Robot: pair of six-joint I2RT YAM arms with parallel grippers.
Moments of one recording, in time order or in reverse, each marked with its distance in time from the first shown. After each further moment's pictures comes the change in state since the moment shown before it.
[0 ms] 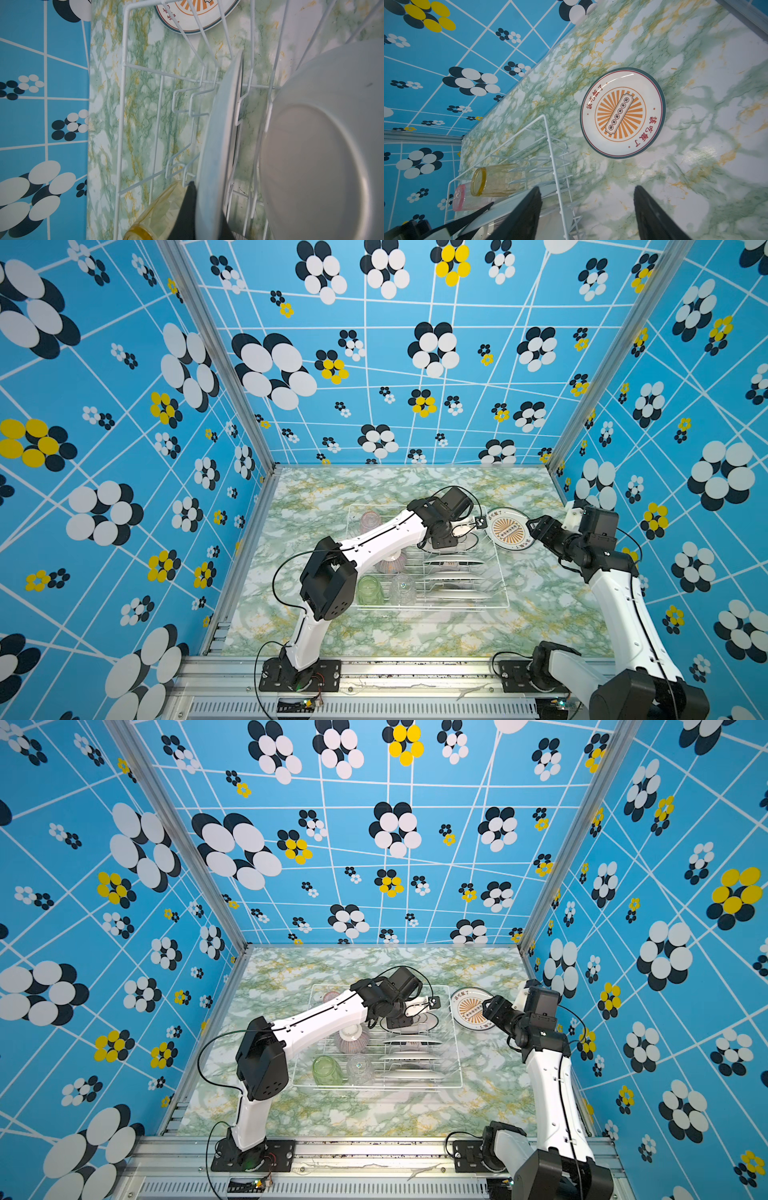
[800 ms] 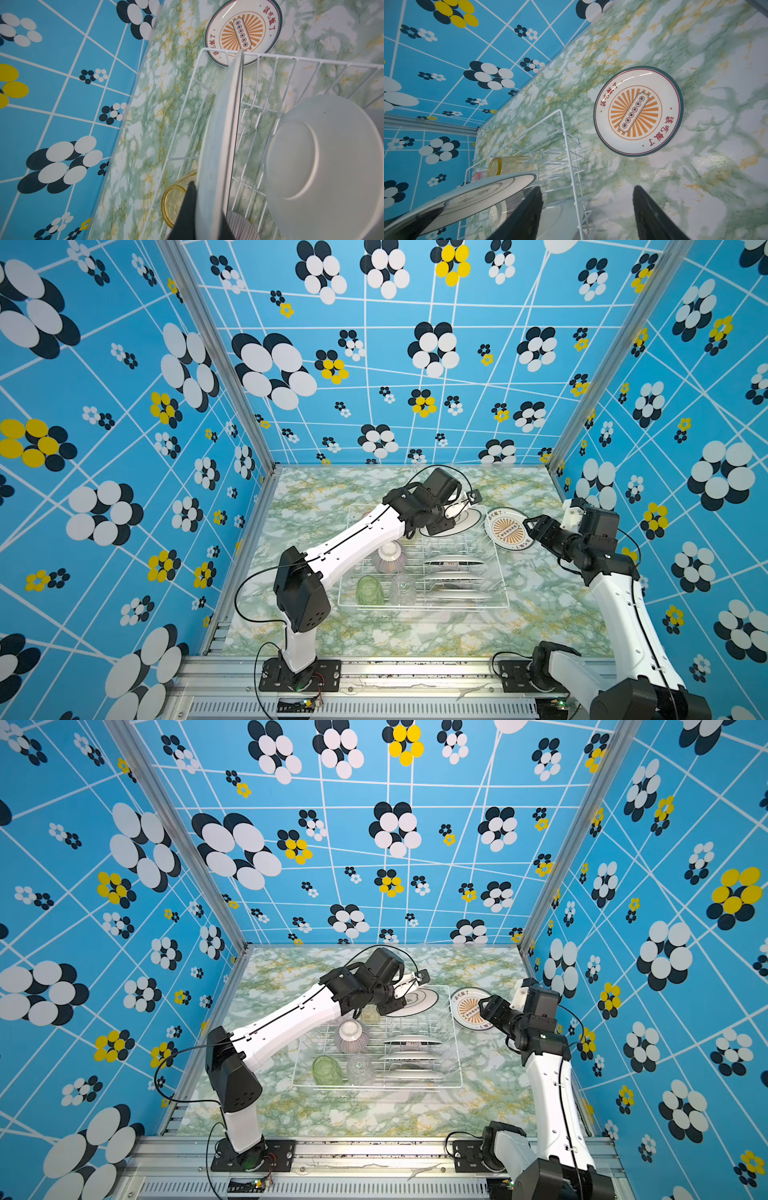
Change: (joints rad) left arm 0.062 -0.204 0.000 0.014 0.047 -0.163; right arm 0.019 -0.037 0.000 0.002 -0.070 0.001
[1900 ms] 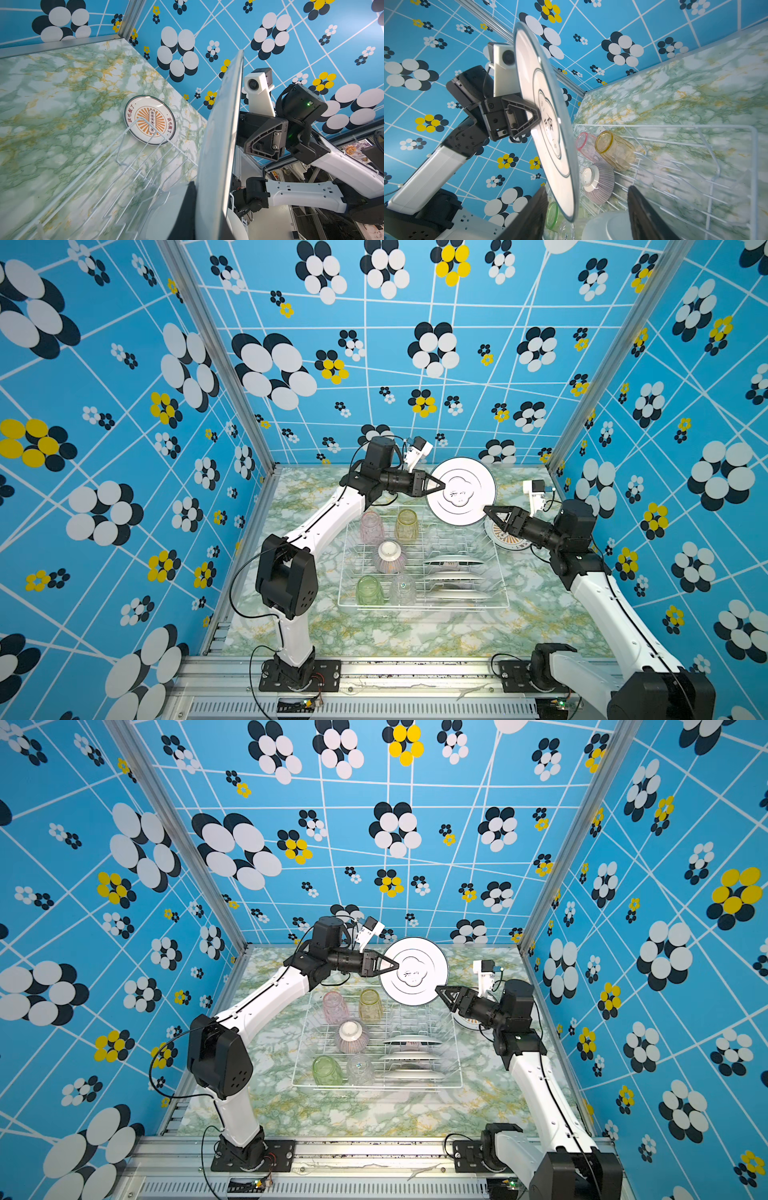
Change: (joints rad) left arm 0.345 0.024 -0.157 0.571 1.041 -0.926; right arm 0.232 0.049 -0.108 0.593 -0.429 0.205
